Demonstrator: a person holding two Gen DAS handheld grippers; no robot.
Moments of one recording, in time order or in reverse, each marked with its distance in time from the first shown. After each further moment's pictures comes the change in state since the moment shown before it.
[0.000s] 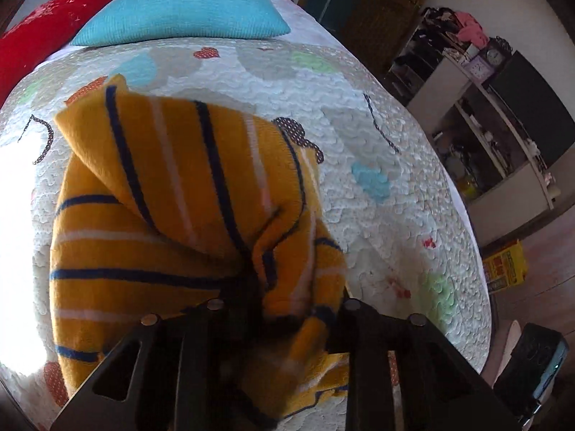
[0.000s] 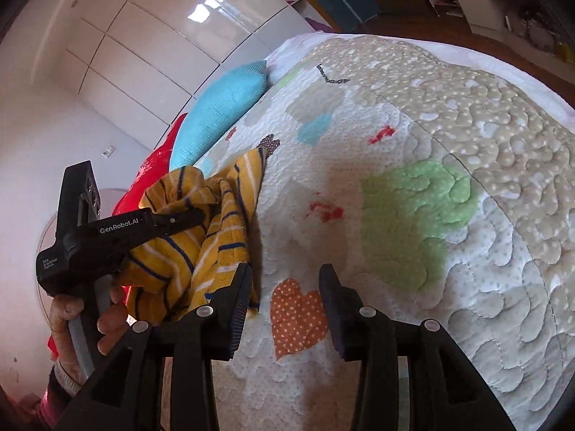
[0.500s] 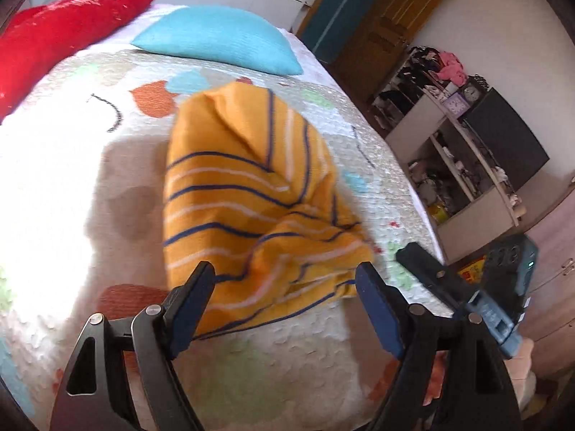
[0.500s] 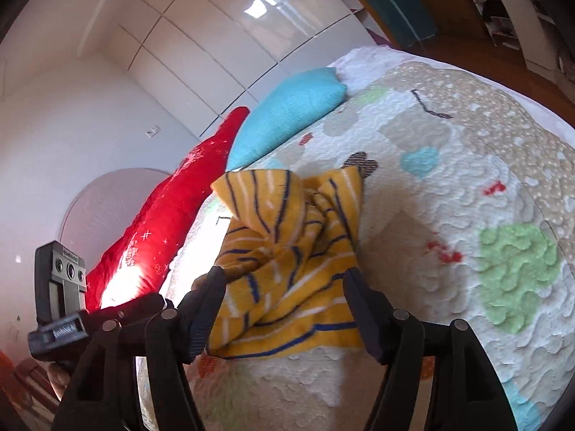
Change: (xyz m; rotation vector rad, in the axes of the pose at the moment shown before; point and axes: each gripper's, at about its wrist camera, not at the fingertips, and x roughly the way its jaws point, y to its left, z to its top) left arm -0.130 0.066 -0.081 -0.073 -0.136 -0.066; right arm 0.011 0.095 0.012 -0.177 -0.008 0.148
